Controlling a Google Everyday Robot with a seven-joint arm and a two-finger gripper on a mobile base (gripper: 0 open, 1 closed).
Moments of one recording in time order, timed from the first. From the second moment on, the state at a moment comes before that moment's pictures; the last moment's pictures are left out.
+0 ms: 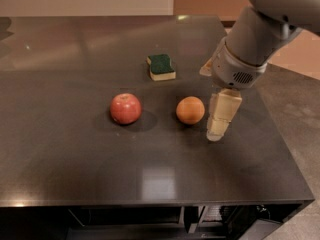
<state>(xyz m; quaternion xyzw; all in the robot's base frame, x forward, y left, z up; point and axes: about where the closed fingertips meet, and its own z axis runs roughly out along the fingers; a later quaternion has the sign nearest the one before) 0.488 -0.110 0.893 -0.69 0.71 0.05 0.15</state>
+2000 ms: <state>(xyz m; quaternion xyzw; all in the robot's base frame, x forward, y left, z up) 0.508 -0.080 0.842 -0.71 0.69 0.11 0.12</state>
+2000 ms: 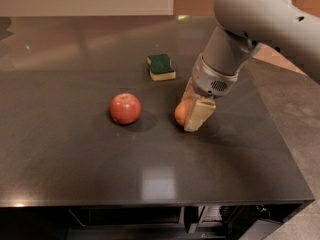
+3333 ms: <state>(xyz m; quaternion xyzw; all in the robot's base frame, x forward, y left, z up) 0.508 0.000 0.855 -0.75 0.64 0.12 0.12</state>
